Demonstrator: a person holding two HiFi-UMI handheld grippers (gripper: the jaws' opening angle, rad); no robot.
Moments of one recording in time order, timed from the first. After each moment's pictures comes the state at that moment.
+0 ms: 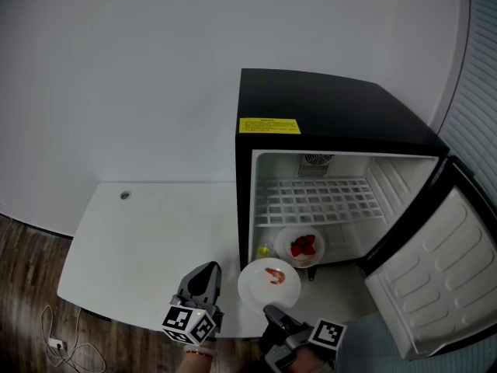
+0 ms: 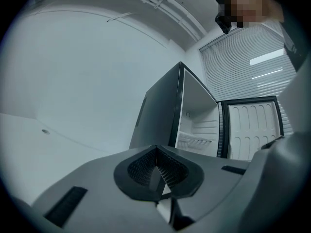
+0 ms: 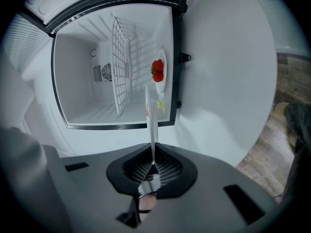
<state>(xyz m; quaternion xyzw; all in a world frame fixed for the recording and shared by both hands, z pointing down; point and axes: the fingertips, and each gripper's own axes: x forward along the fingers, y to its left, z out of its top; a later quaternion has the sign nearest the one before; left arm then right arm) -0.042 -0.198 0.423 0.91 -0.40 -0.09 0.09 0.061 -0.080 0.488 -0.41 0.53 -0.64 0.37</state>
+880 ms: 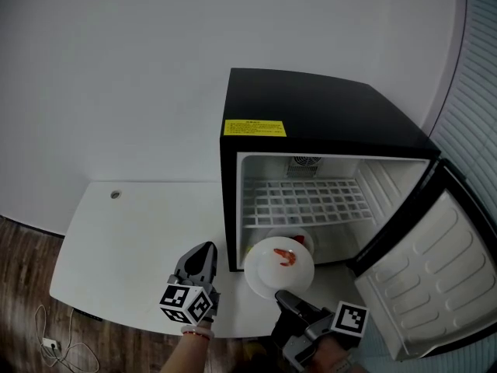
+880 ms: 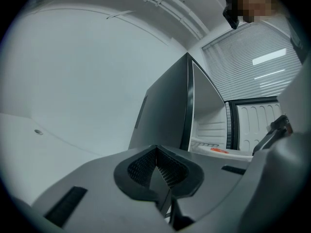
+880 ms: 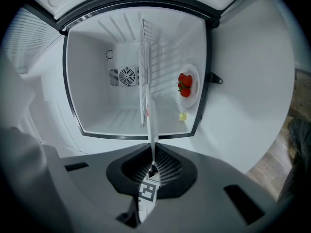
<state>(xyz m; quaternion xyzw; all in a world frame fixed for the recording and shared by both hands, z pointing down) -0.014 -0.242 0.408 0.91 -0.40 -0.09 0.10 0.108 -0.089 0.414 -0.41 0.56 -0.62 0.36</state>
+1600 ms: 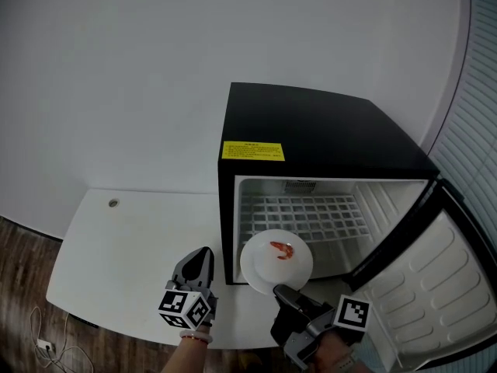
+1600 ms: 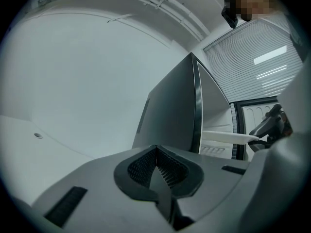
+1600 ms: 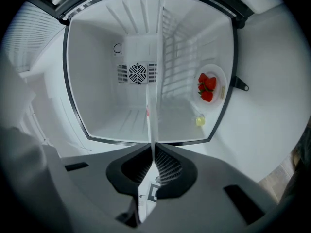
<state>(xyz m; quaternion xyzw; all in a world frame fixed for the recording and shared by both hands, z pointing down) -0.010 -0.260 0.396 0.90 -0.42 -0.11 0.09 0.118 -0.124 0.372 -0.39 0.59 -0.61 0.36</state>
